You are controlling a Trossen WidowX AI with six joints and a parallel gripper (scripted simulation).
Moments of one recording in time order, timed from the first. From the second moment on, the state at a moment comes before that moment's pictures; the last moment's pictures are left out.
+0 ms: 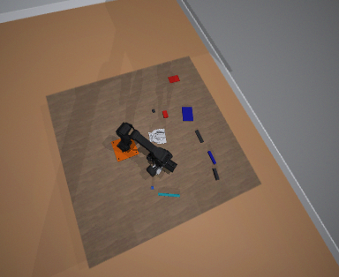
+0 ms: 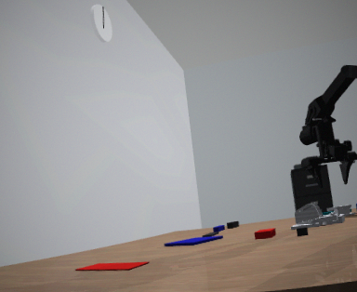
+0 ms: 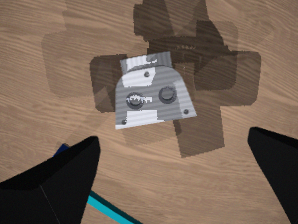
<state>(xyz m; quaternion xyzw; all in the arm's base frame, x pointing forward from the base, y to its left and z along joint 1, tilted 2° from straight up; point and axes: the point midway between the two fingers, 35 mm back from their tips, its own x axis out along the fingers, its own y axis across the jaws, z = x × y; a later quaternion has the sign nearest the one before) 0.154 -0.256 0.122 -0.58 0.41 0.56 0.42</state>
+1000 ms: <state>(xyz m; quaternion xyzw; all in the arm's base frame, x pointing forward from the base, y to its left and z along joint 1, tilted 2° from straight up) 0.144 -0.264 0.072 -0.61 0.37 0.58 0.39</state>
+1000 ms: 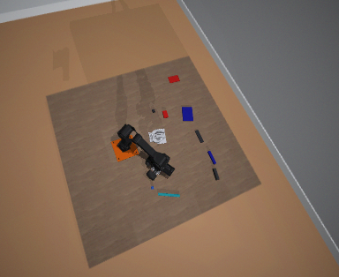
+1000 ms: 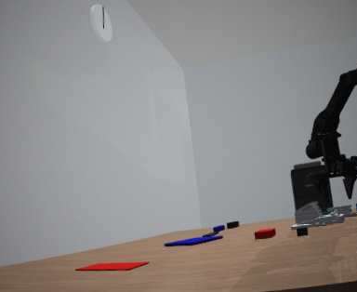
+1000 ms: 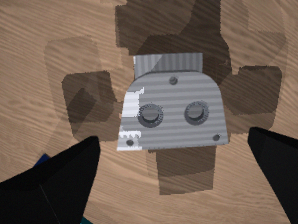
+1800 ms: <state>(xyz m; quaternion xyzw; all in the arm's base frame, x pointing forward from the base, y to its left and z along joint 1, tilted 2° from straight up) 0.146 -0.264 0.038 -0.61 0.37 0.58 0.39</state>
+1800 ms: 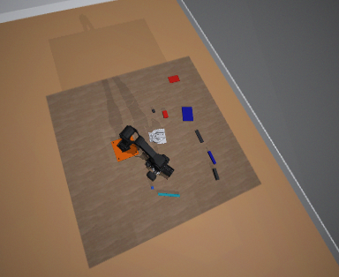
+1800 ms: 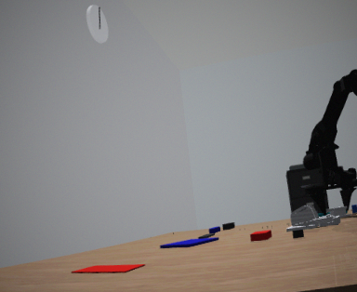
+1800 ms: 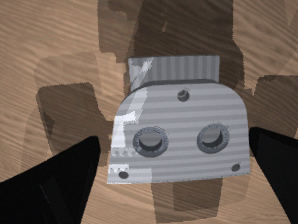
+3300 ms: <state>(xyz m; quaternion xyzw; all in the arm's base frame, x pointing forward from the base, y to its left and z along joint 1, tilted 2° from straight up) 0.146 -0.263 0.033 -0.61 0.37 0.59 0.39</state>
